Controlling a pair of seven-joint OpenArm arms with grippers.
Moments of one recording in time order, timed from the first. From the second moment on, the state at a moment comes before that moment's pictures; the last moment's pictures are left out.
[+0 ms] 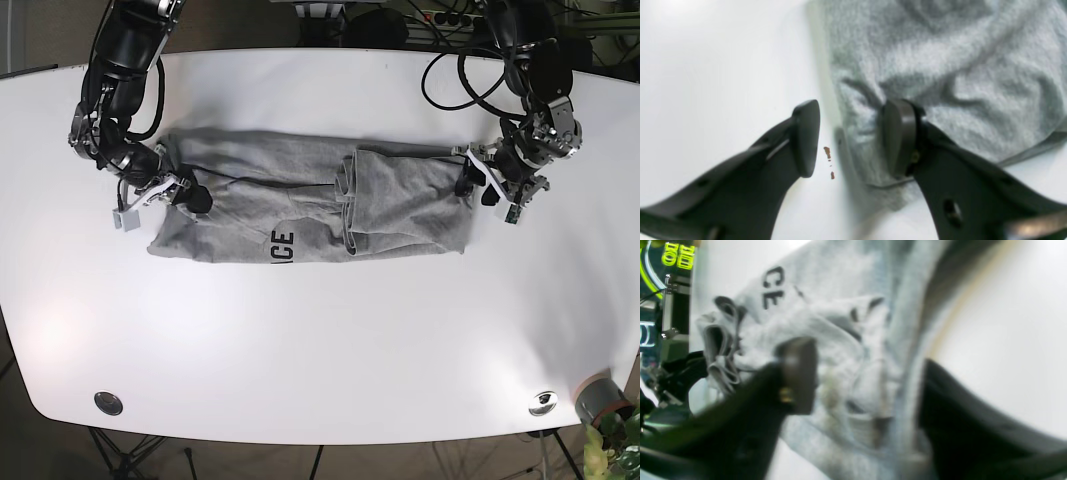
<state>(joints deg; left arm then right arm) 4.9 -9.8 -22.2 85.5 -14.2 -39.7 40.4 2.1 8.3 28.1 73.8 46.7 30.8 -59.3</state>
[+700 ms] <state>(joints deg) 5.1 -11.3 -17.9 85.3 -14.6 -39.5 39.3 0.1 5.5 27.5 97.0 32.3 30.1 -61.7</state>
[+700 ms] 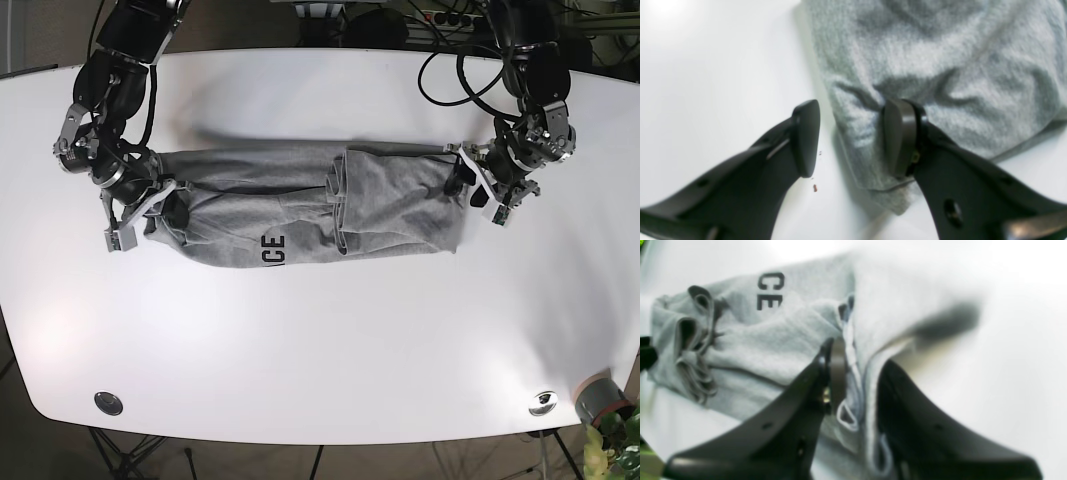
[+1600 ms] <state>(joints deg) 6.9 -10.5 -16.3 85.3 -15.2 -39.4 38.0 -2.2 -8.0 -4.4 114.1 28.7 30.9 -63.0</state>
